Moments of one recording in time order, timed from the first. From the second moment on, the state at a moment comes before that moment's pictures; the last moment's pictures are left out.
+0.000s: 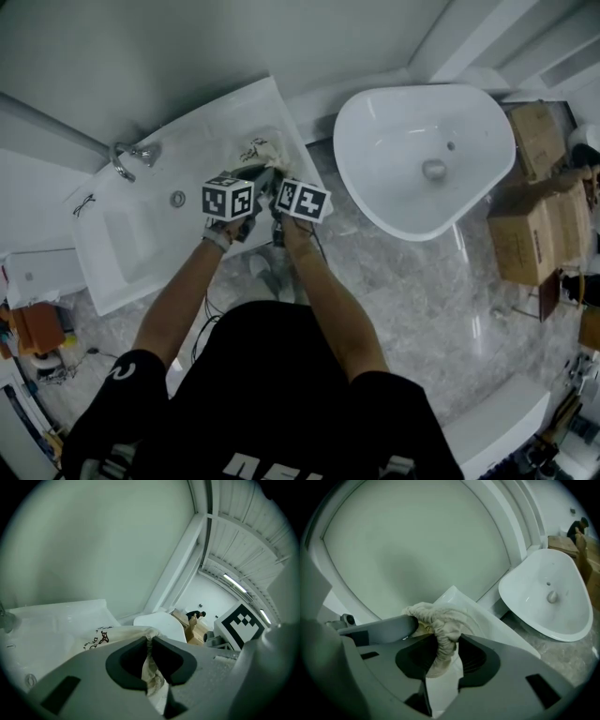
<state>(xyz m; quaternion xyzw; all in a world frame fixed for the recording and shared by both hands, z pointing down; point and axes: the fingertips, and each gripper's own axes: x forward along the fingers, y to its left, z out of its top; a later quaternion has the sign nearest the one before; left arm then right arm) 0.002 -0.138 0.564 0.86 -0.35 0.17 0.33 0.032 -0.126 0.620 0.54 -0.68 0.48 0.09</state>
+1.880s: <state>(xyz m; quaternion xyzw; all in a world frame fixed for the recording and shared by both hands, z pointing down) -0.025 -0.150 0.549 0.83 -0.46 0.25 0.19 0.057 -0.149 0.567 0.59 -0.73 0.30 0.16</state>
